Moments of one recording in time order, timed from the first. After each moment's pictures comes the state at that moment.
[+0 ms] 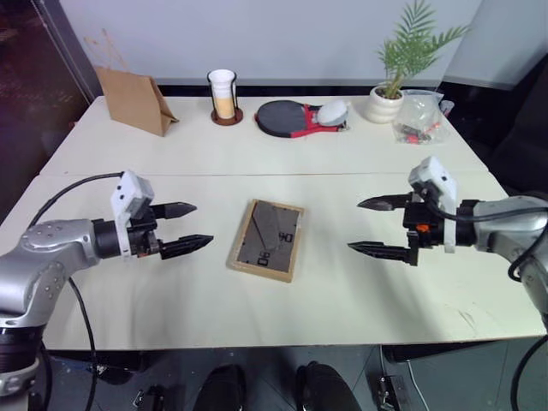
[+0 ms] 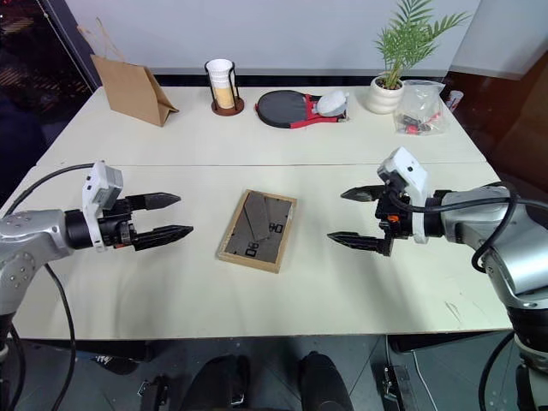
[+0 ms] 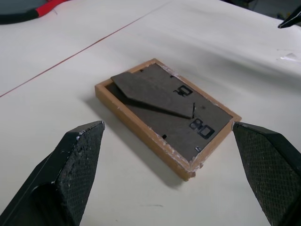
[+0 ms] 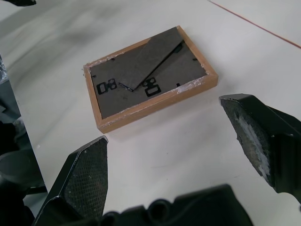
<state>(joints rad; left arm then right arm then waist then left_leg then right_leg) -0.29 0.89 0.18 -0.23 -0.69 0.66 -1.01 -0.41 -0.99 -0.06 -0.39 0.51 0.71 1.05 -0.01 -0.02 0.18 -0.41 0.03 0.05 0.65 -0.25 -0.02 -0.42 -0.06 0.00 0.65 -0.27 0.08</state>
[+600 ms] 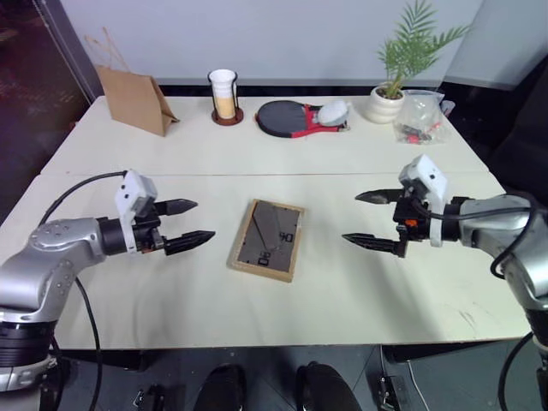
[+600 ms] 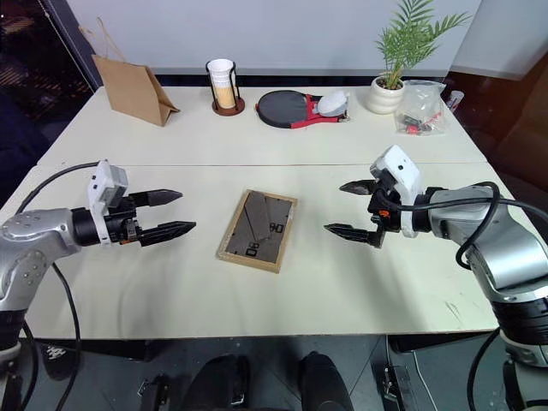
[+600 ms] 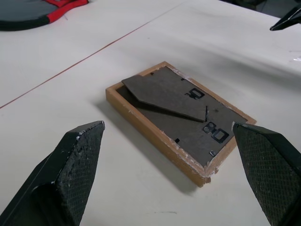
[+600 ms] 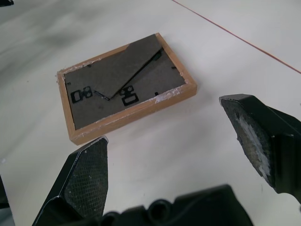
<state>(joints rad) -0.31 0.84 0.18 -0.20 -0.64 0.62 -1.00 -0.44 -0.94 -0.01 -0.33 0.42 0.64 0.97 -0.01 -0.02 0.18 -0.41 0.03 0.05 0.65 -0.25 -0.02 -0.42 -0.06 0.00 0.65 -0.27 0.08</state>
